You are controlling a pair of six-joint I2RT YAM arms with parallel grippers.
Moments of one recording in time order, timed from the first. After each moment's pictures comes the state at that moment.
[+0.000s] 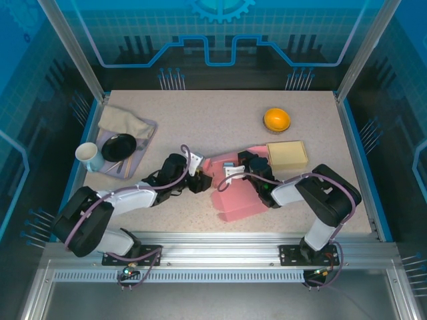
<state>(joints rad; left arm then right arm) -0.56 1.39 0.54 0.21 0.26 -0.22 0.65 1.70 0.50 0.90 0.31 -1.45</state>
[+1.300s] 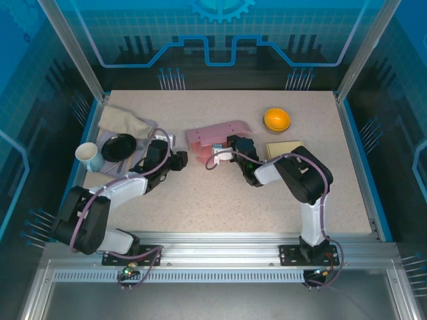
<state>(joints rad) -0.32 1.41 0.64 0.13 -0.06 -0.32 0.58 2.01 0.88 0.82 0.25 -1.42</state>
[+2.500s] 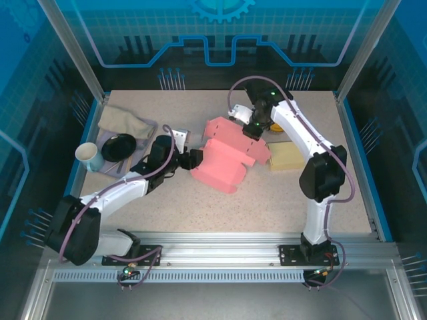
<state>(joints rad) -0.43 1.34 0.72 0.08 0.10 -0.27 0.40 1.99 1.98 -1.28 -0.12 -0.63</state>
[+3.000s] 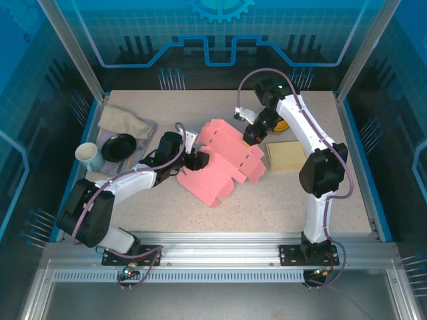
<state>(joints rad) -0.43 1.48 0.78 0.08 0.22 -0.15 0.33 2.02 2.06 -1.53 -0.48 -0.57</state>
